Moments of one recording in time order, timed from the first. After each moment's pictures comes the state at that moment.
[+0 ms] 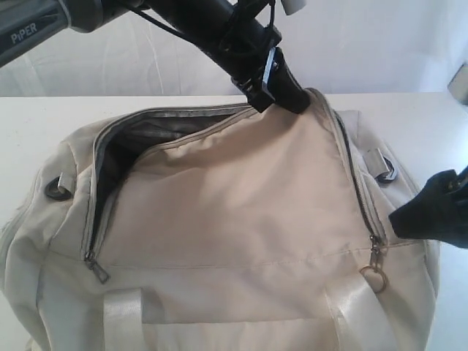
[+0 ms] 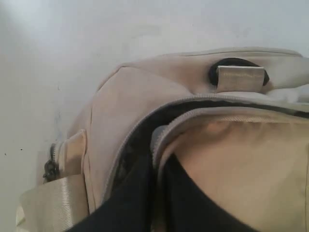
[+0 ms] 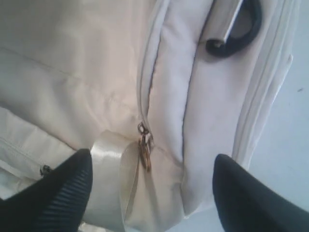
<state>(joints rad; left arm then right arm) -0.46 2.15 -2.22 -0.75 1.24 1.10 -0.05 0.96 -0.85 0.43 1.07 -0.41</state>
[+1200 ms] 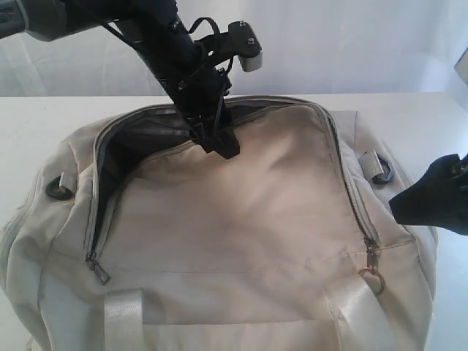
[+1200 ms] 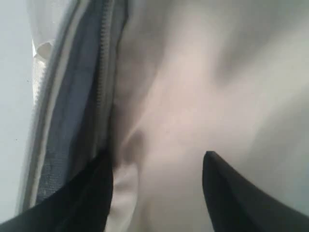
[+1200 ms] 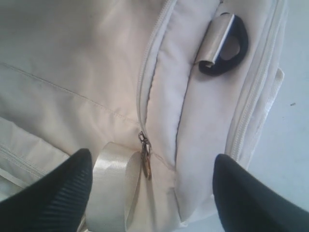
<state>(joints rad) -0.45 1.99 -1.89 -0.33 1.15 0.93 -0.05 0.95 -0.87 0.43 1.07 -0.40</state>
